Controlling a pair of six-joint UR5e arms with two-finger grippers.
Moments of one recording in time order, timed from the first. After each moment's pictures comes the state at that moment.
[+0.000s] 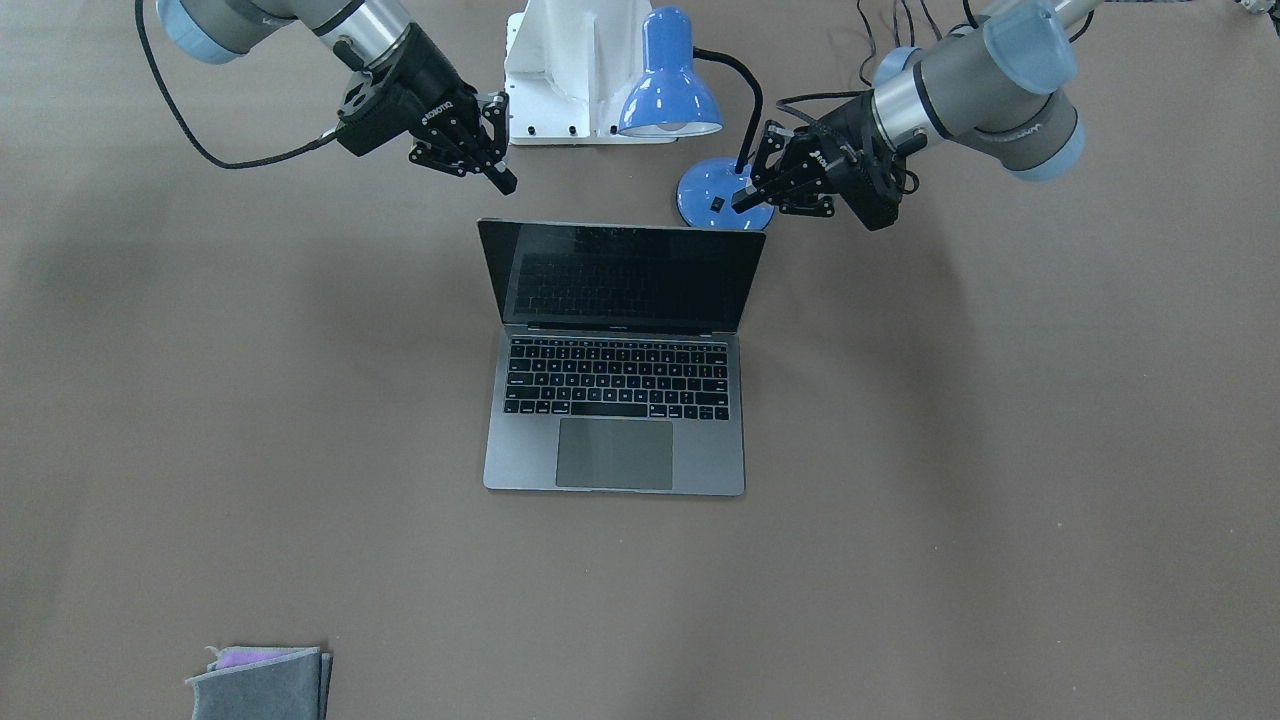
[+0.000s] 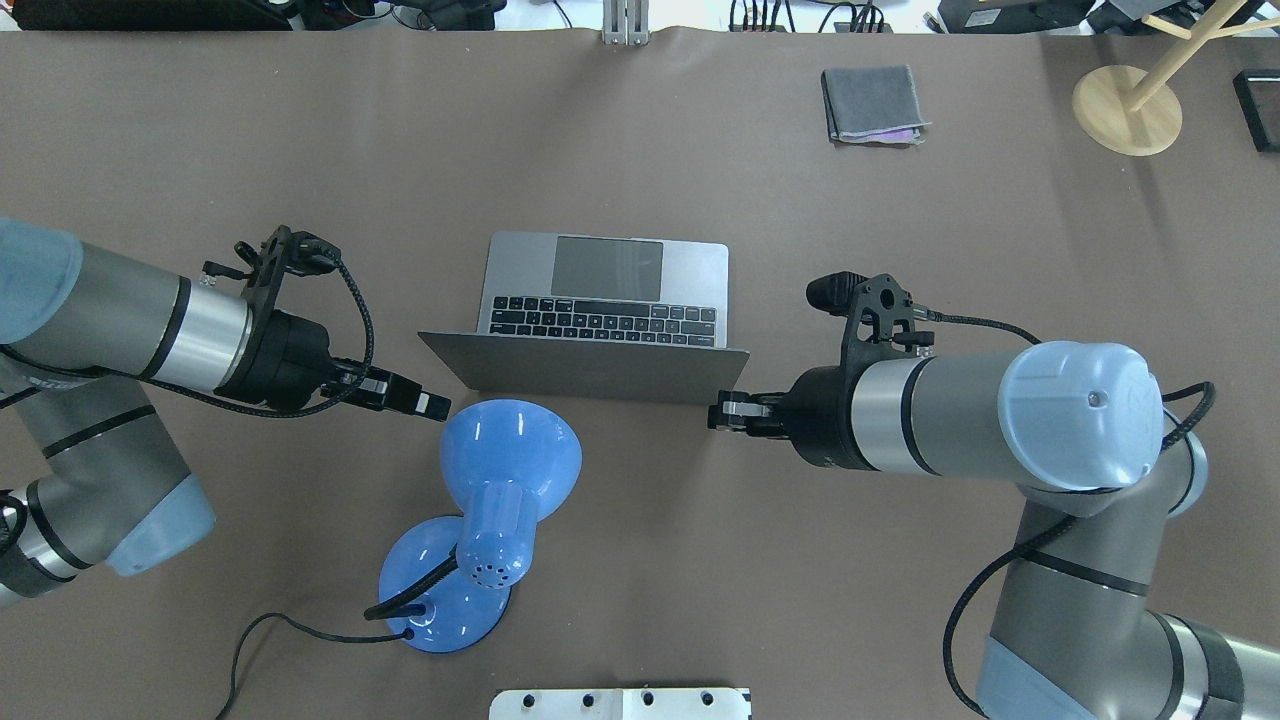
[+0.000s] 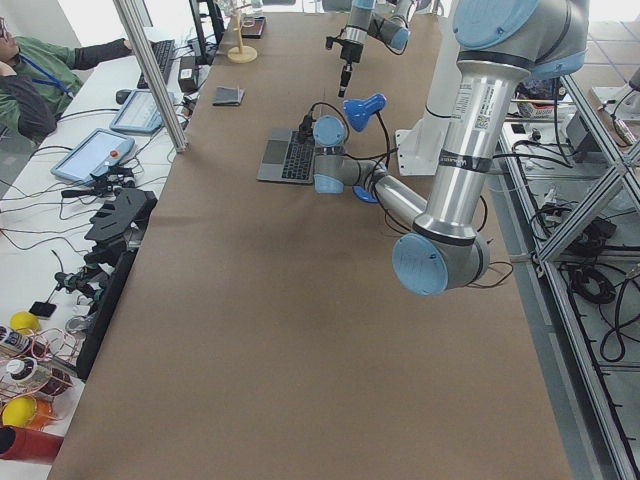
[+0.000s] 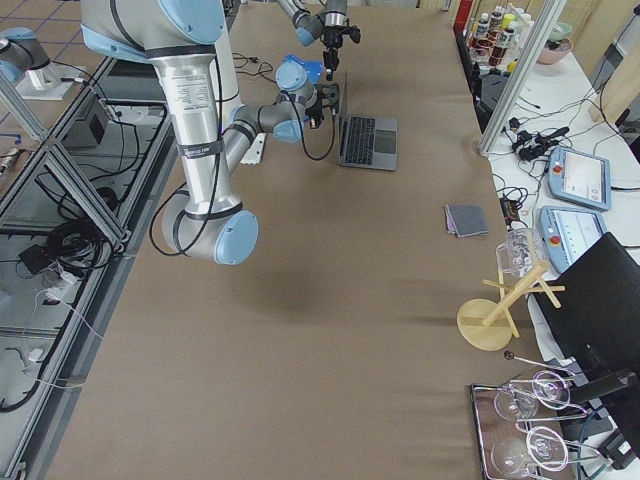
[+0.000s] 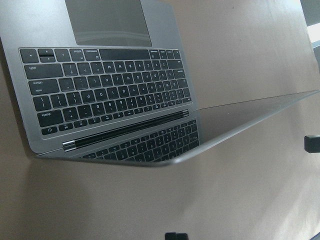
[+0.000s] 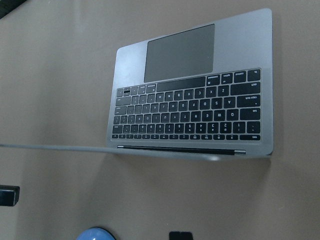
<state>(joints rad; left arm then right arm) -0.68 -1.83 -1.78 -2.66 -2.28 -1.23 0.44 -1.28 2.07 -1.02 1.75 1.45</state>
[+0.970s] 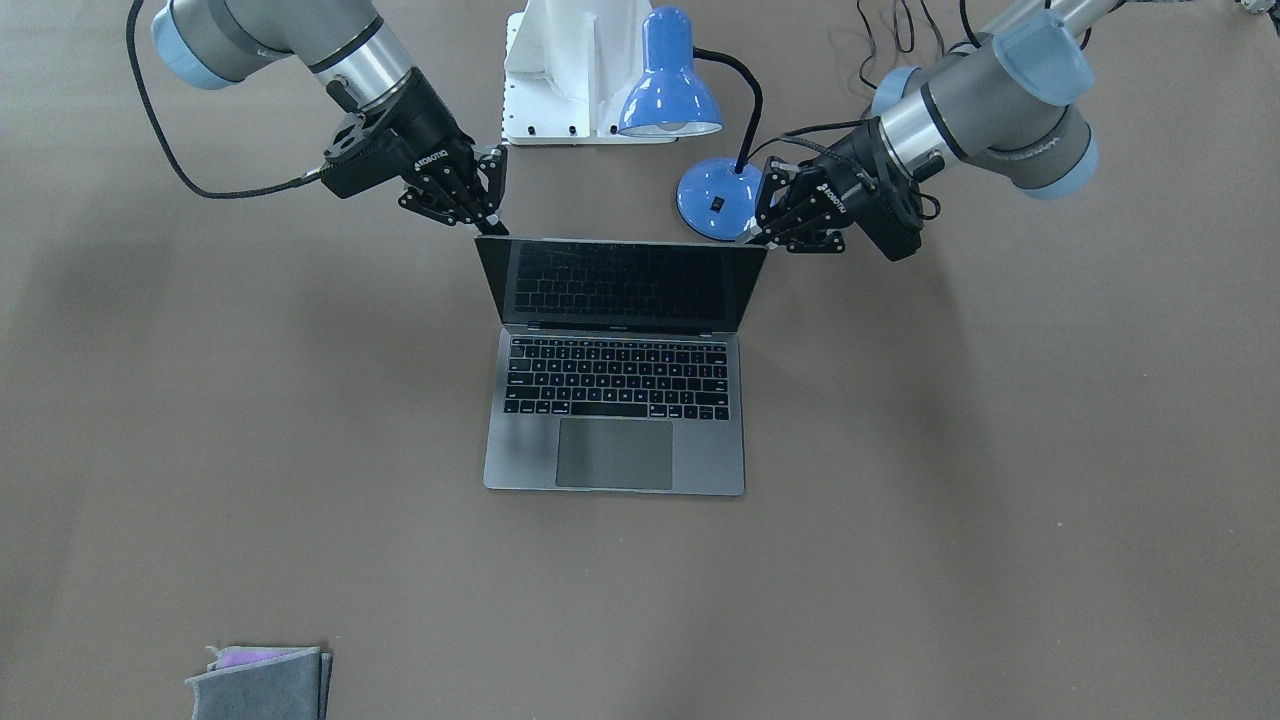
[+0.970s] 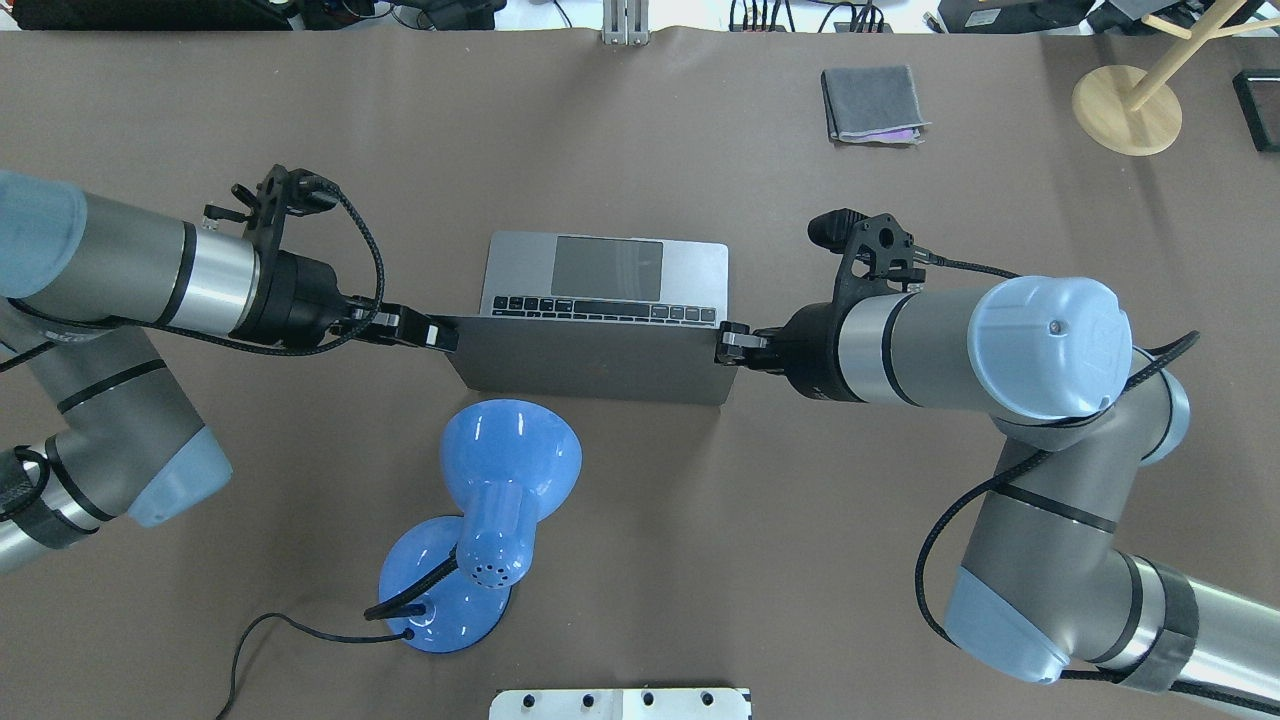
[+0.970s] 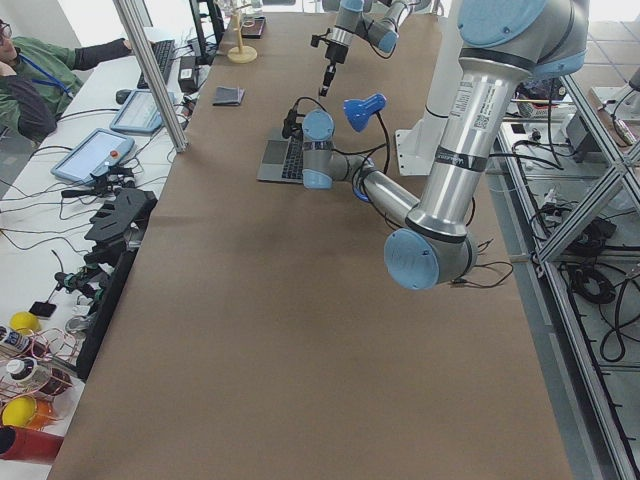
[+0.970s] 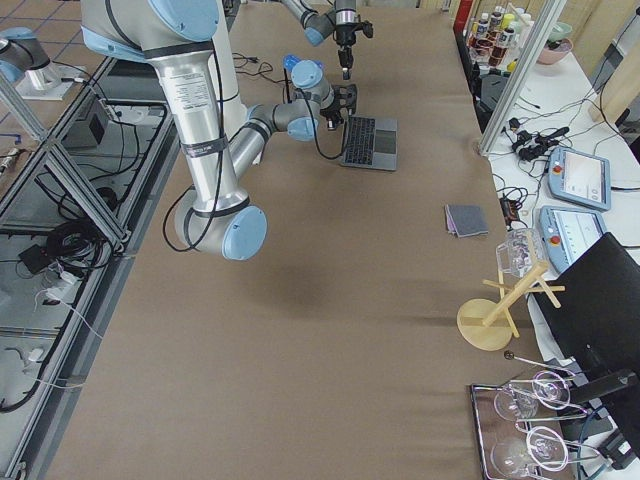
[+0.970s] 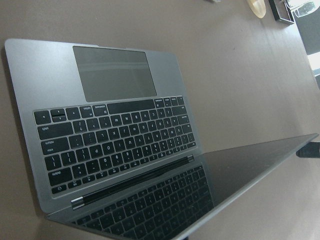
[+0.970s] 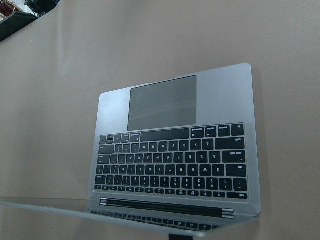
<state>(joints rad) -0.75 -1.90 -1.71 -2.65 -2.22 -1.23 0.53 -1.22 1.98 -1.04 1.74 1.45</state>
